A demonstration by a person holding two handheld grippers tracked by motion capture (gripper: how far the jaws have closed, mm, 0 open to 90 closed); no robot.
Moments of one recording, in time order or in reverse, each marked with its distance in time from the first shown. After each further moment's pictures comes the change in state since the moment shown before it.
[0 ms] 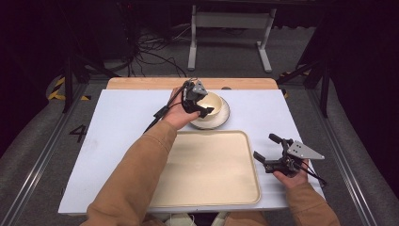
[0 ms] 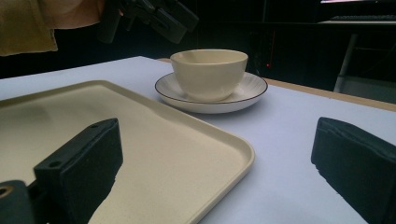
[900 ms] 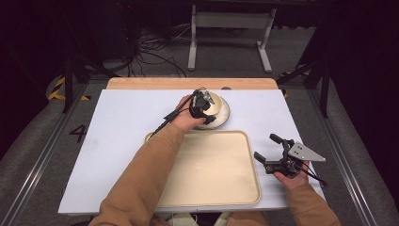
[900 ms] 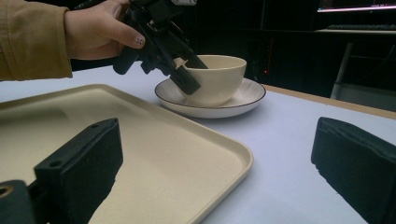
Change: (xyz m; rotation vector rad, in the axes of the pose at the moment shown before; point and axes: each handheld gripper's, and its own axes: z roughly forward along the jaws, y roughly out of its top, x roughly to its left) left arm -0.004 -0.016 0.052 0.144 -0.055 0.018; right arm 0.002 -0.001 -0.003 -0.029 -0.007 -0.012
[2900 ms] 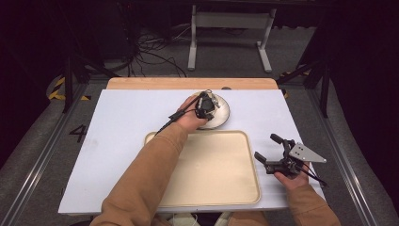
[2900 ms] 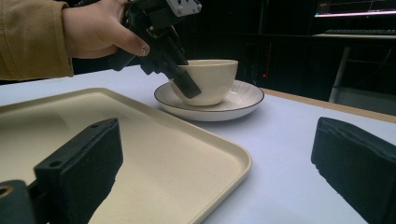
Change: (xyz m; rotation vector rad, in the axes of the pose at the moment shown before) left arm -0.012 0.014 -0.004 0.138 0.046 0.081; right arm 0.000 -0.001 -0.002 -0.018 -0.004 0.000
